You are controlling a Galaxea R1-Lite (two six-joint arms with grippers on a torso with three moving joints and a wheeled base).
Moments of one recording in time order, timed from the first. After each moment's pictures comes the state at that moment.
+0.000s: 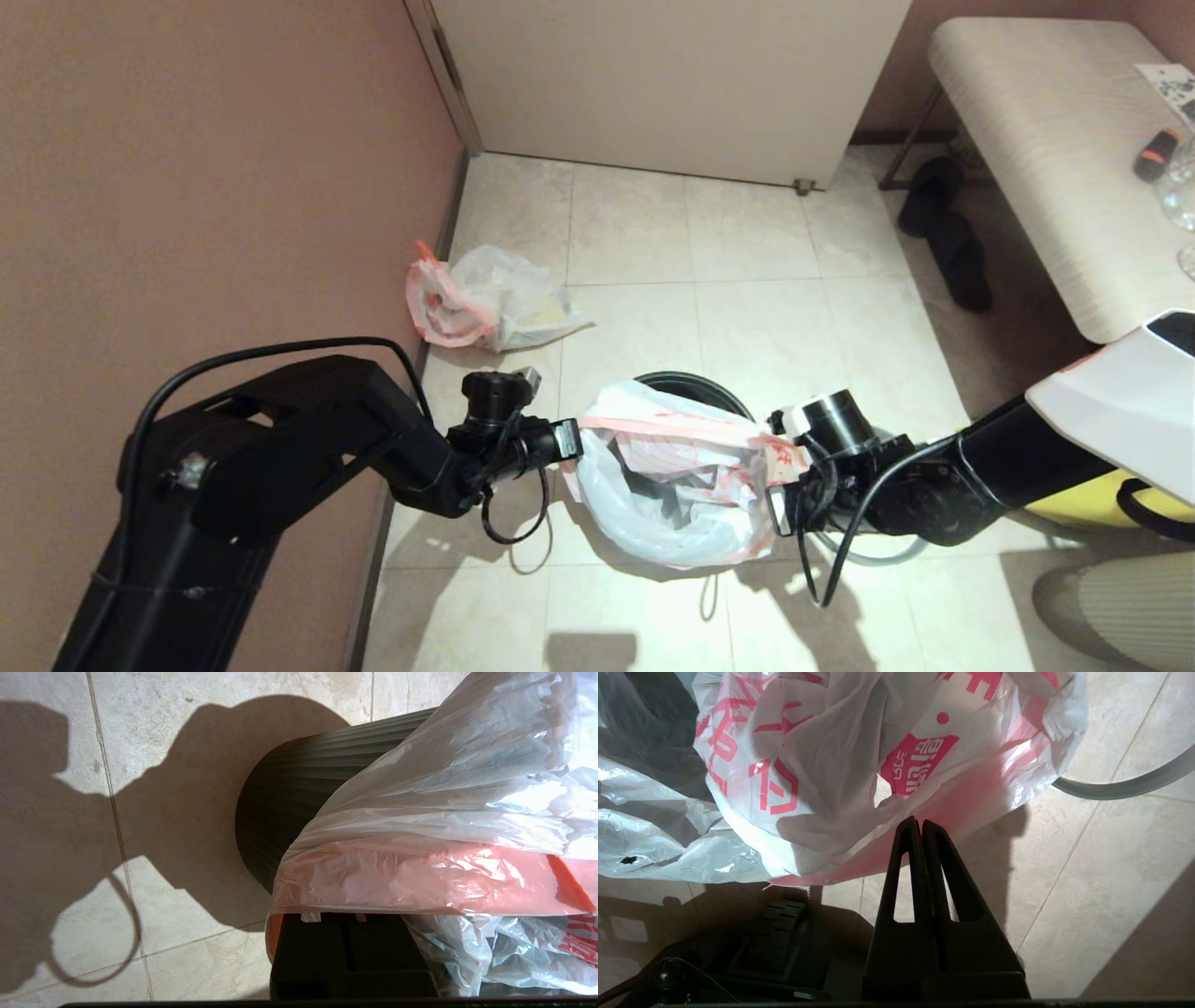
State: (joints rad) left arm -0.34 2.44 -1.25 -0.72 -0.21 -0.39; right arm 0.47 2.13 -1.05 -0.20 -0.21 0.21
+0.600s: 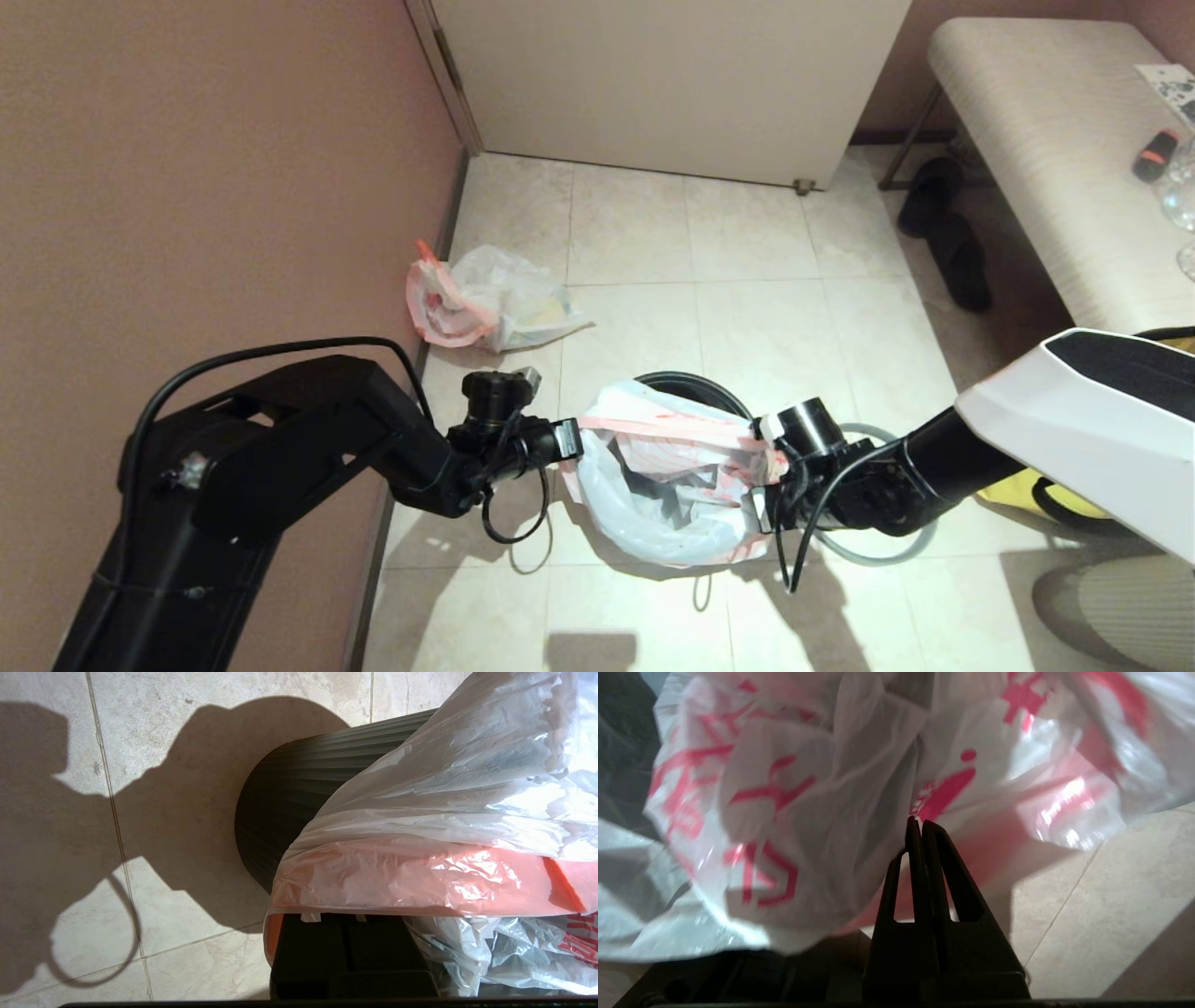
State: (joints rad) left arm -0.34 2.45 -1.26 -0.73 -0.21 -0.39; right arm 0.46 2.28 -1.18 -0.20 -0.20 0.20
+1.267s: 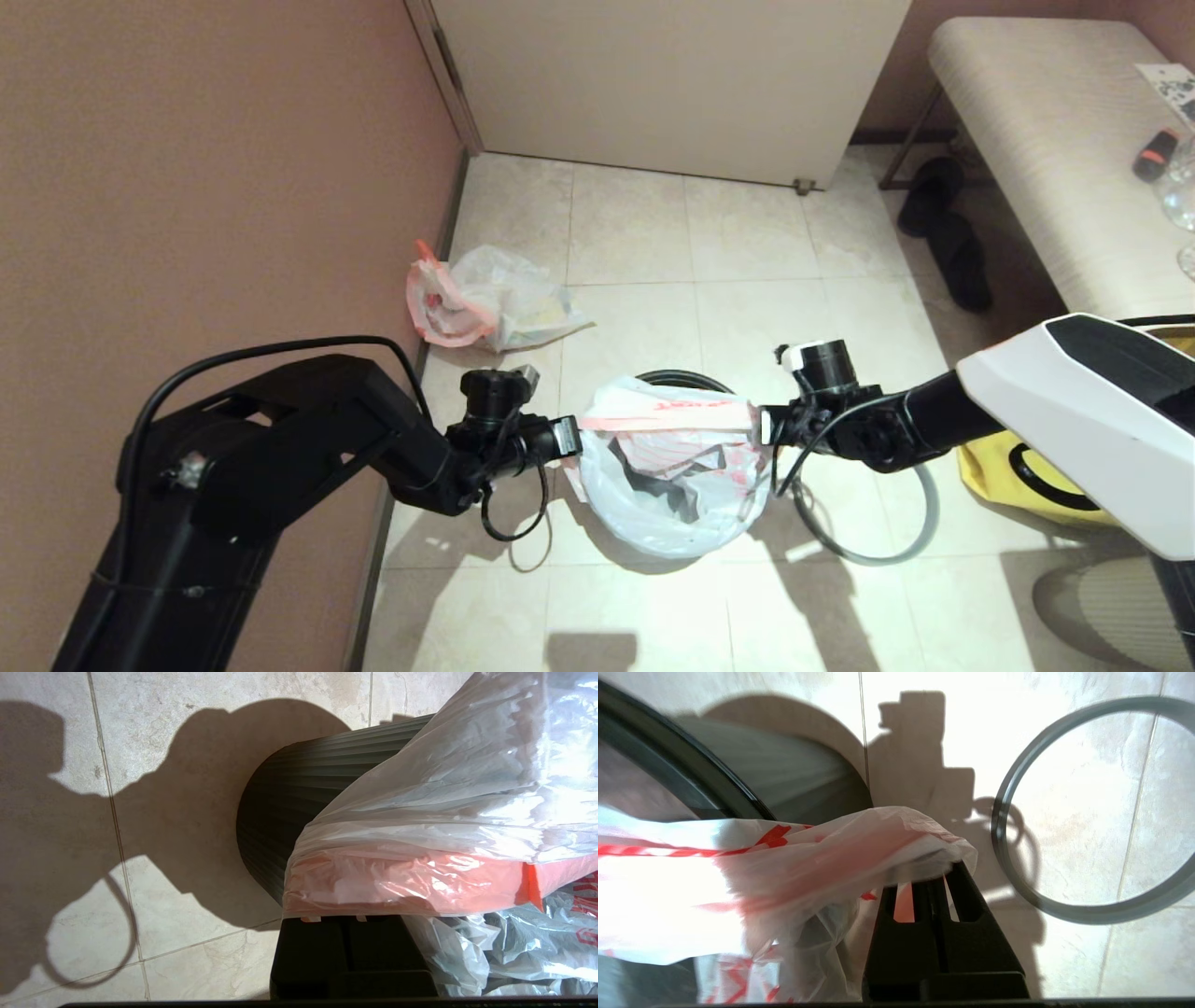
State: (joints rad) left arm -0.33 2.45 -1.26 -0.73 -0.21 -0.40; right arm 0.34 2.36 -1.45 -0.30 -0.21 0.26
